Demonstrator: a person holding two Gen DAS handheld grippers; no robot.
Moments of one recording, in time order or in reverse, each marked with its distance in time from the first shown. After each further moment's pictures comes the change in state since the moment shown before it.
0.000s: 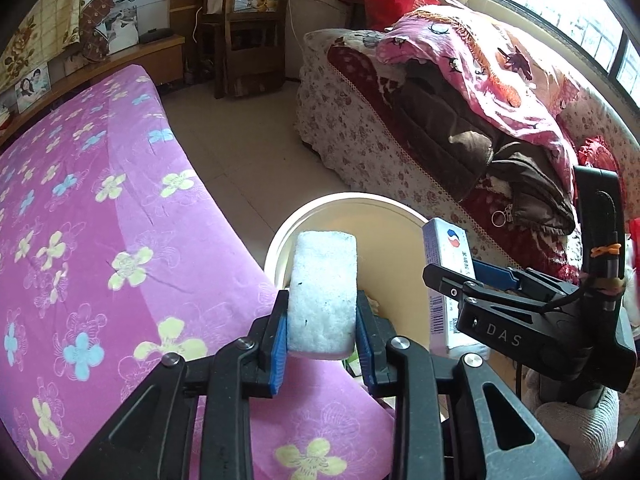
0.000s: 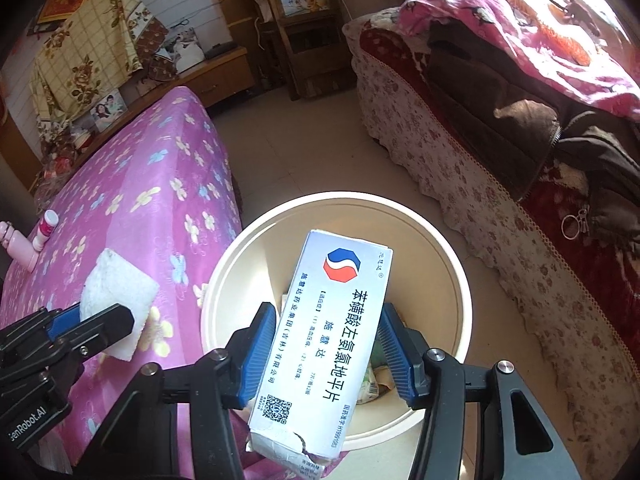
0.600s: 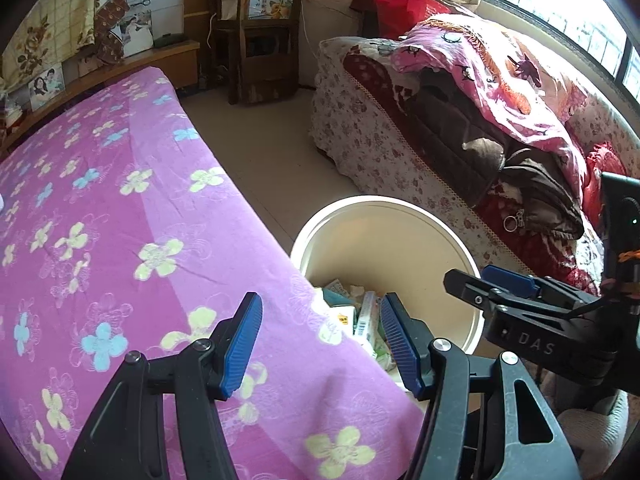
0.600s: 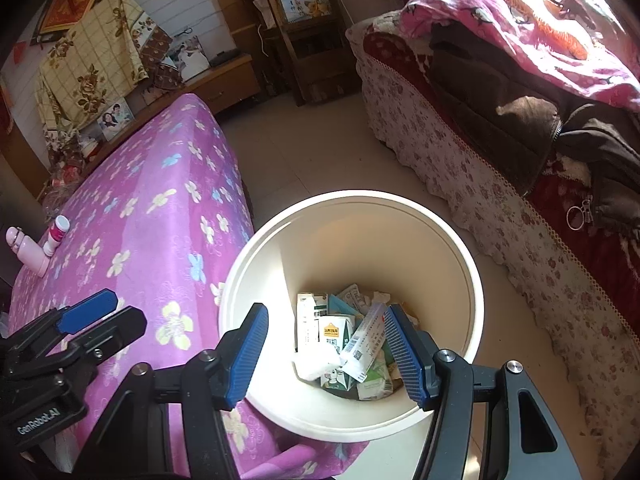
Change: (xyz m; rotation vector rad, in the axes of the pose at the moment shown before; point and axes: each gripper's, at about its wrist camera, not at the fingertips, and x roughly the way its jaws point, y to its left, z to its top) left arm -0.013 0.015 -0.011 -0.012 -0.041 0.054; right arm -0.015 0.012 -0.011 0.012 -0.035 0.039
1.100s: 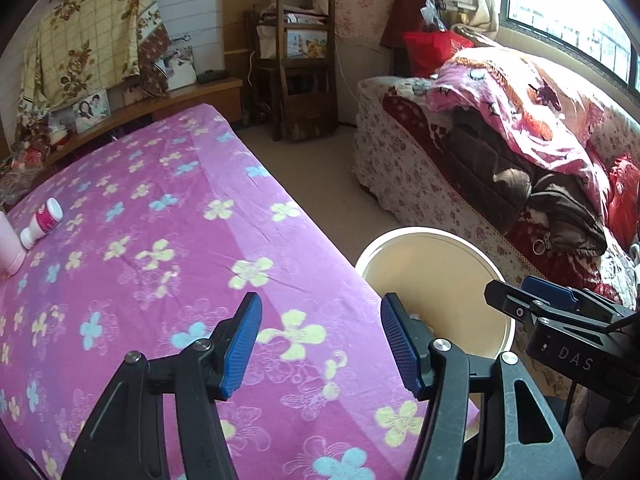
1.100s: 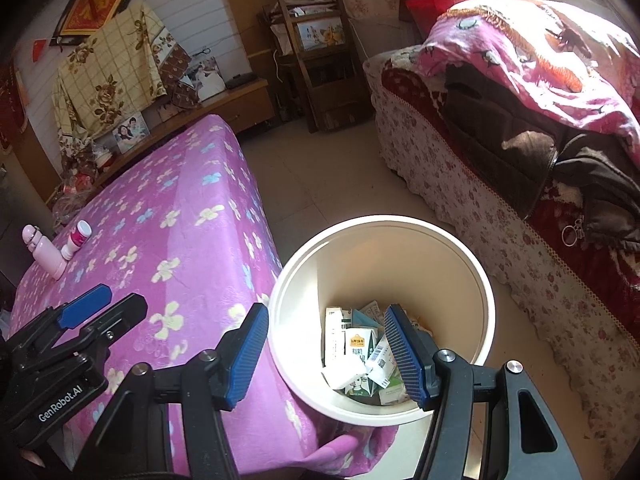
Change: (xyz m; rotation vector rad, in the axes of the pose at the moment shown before) left arm -0.058 0.028 -0.014 -0.009 -0.152 0.148; right arm -0.045 0.047 -0.013 -0.023 -0.112 0.000
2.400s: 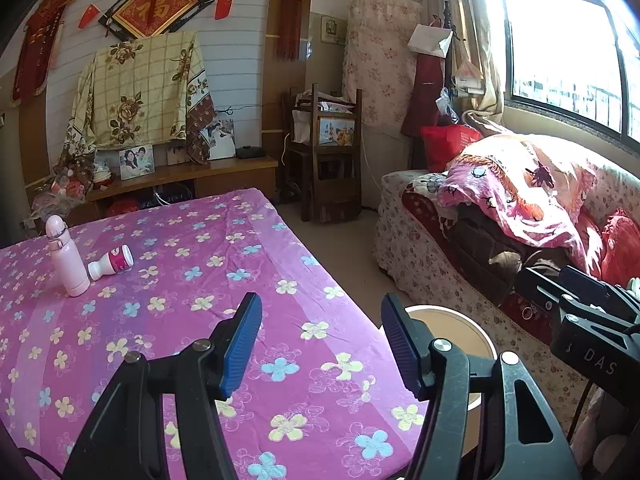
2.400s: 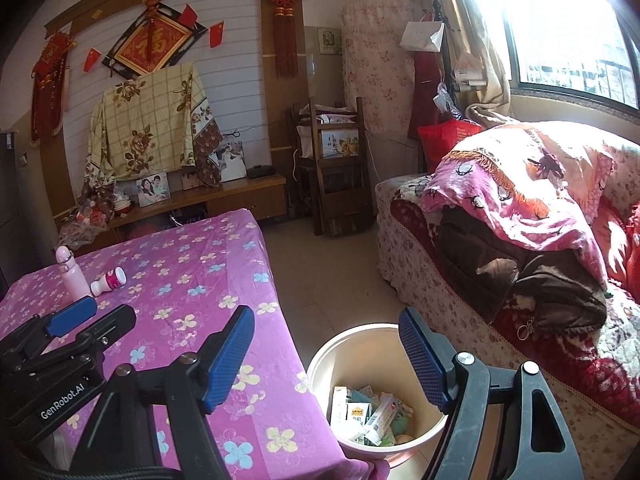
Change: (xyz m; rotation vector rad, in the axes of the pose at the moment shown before) left arm -0.129 0.042 -0.004 -0.062 -0.294 0.050; right arm -0.146 0.080 -0.001 -0.135 -0.375 -0.058
